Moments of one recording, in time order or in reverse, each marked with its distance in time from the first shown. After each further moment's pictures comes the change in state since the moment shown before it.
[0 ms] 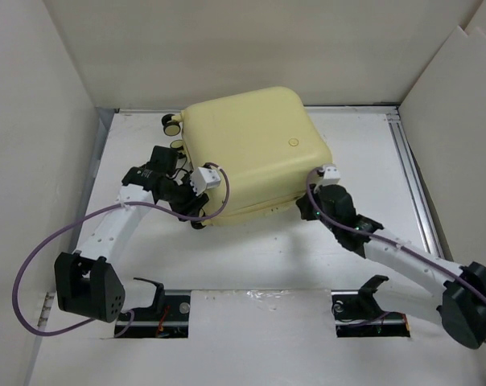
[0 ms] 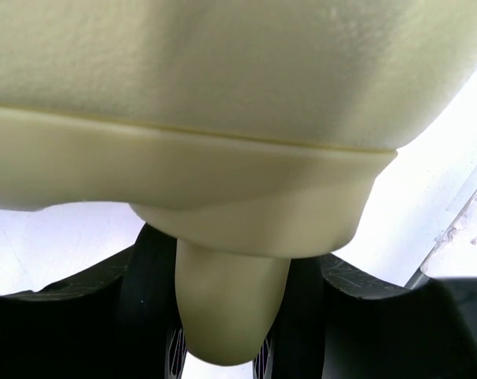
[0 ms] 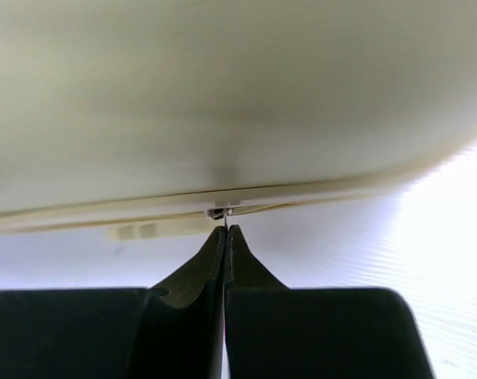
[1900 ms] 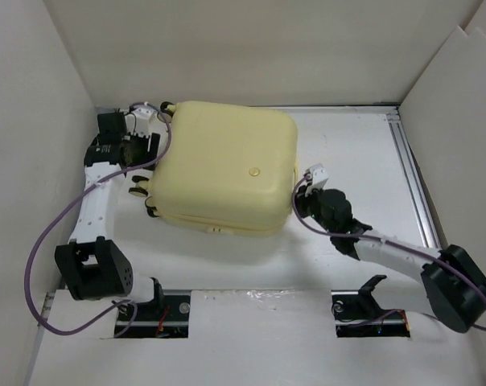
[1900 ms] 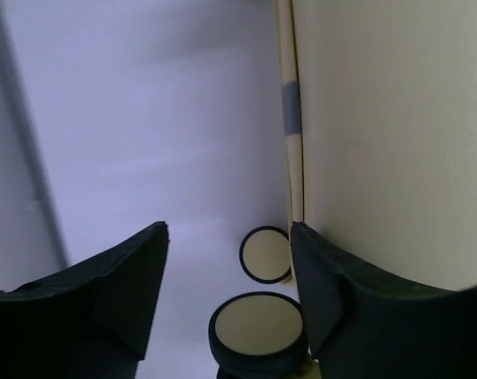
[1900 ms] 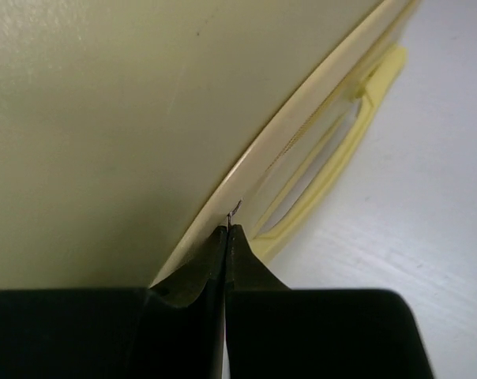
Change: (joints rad) left arm 0.339 0.130 0.235 0.227 -0.247 -0.476; right arm -0.138 0.137 -0.096 0.437 -0.200 -0.292
